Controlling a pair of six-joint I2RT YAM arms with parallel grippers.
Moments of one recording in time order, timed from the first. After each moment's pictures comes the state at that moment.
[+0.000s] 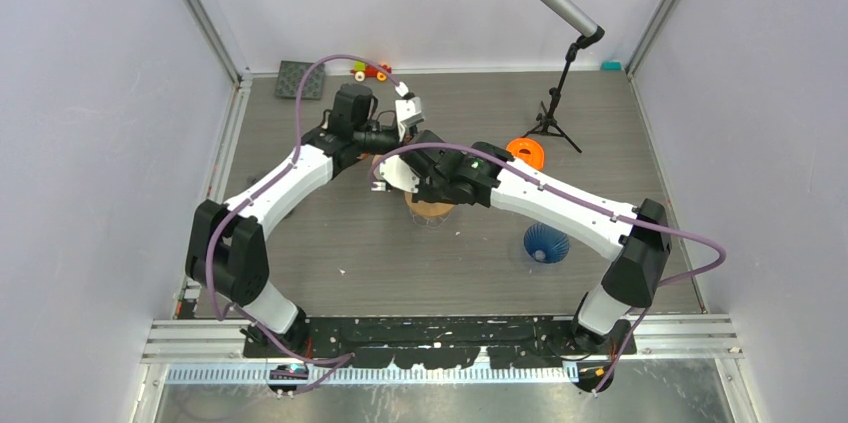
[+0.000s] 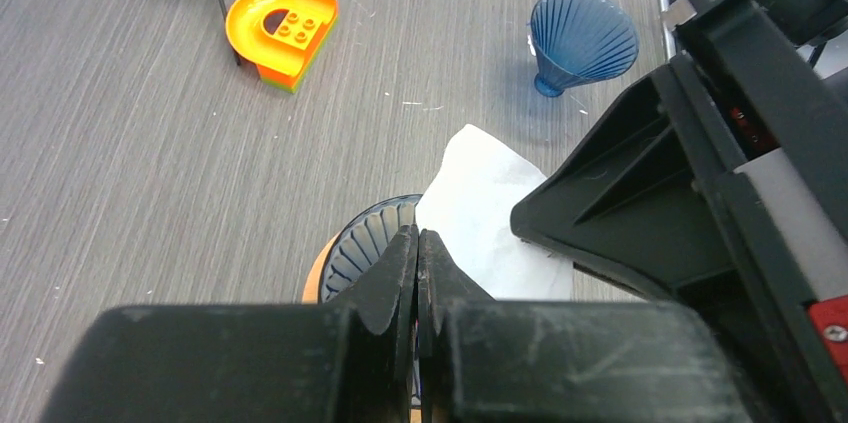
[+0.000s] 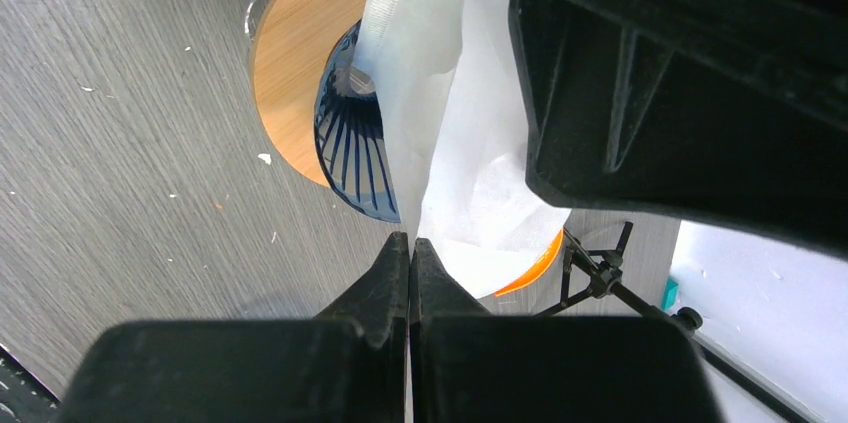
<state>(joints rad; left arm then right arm) -0.45 1.57 1.24 -0.19 0.97 0.35 1.00 1.64 1.57 -0.92 0.28 -0.58</state>
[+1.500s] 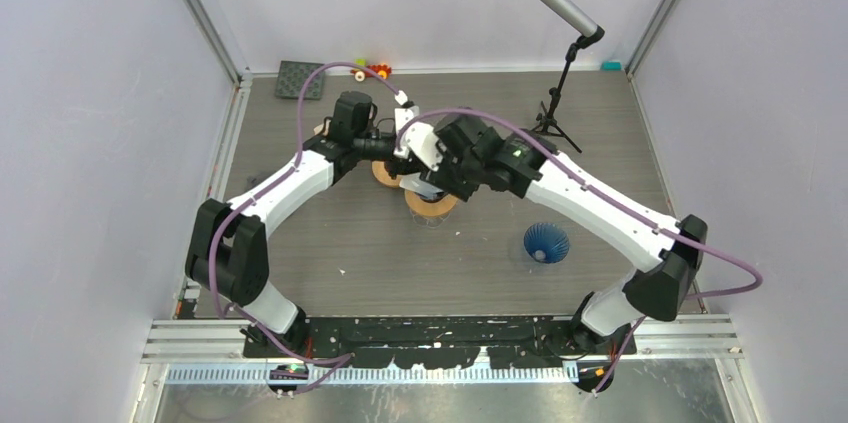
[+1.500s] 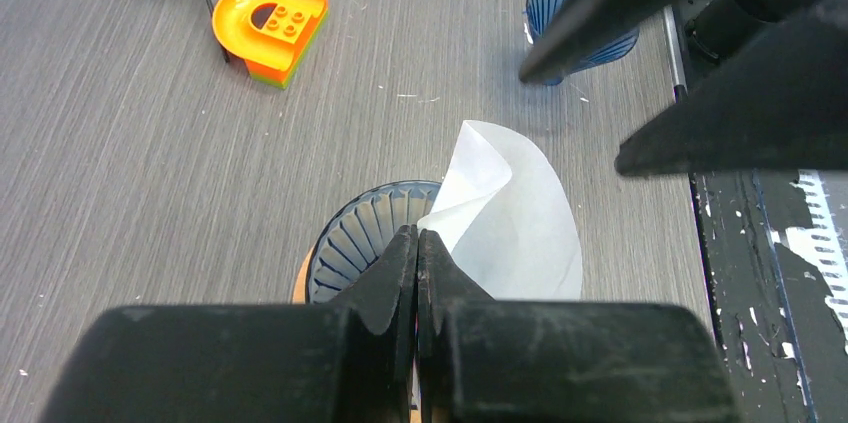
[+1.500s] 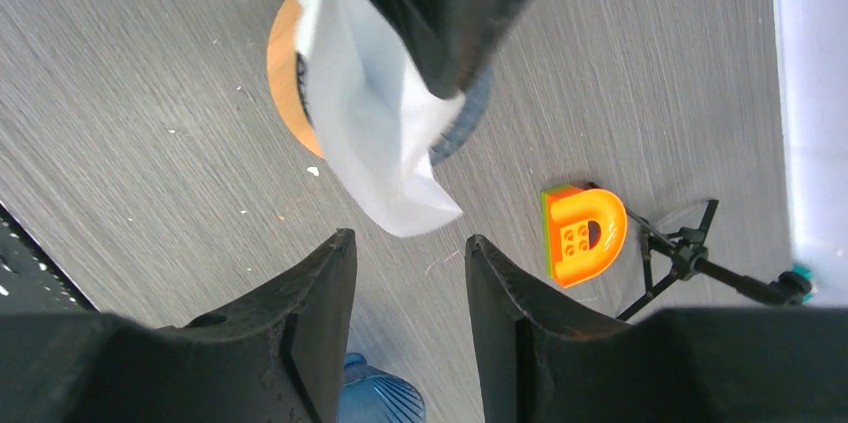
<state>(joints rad) -0.45 1.58 1.16 -0.11 0.99 0.37 0.92 1.53 1.57 -0.93 0.15 -0.41</state>
